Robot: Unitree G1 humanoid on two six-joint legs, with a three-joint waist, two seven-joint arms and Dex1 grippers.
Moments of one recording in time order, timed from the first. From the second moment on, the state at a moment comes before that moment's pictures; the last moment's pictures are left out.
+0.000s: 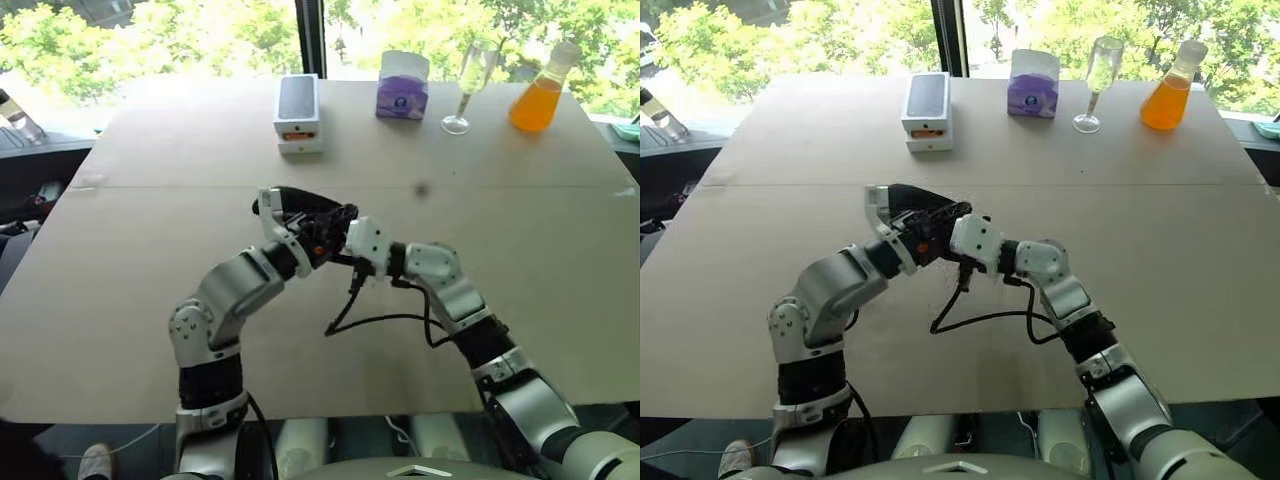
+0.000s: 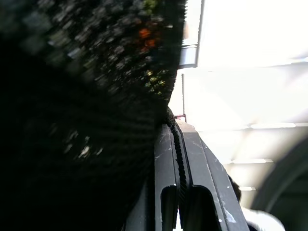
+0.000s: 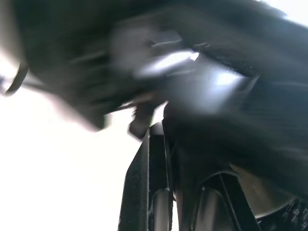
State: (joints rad) left arm -0.38 0.11 0.24 -0.23 -1.95 0.91 0.66; right arm -0.60 -0.11 0.36 0.34 0.01 -0.23 0.92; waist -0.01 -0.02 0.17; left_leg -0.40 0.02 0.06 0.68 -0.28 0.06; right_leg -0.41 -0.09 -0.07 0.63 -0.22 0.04
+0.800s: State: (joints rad) left arm -0.33 0.51 0.03 -0.34 -1.44 1.03 0.20; right arm -0.61 -0.16 0.37 0.38 -0.03 -0.09 0.89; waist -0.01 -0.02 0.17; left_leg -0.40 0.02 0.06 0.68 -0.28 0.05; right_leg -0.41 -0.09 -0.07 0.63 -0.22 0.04
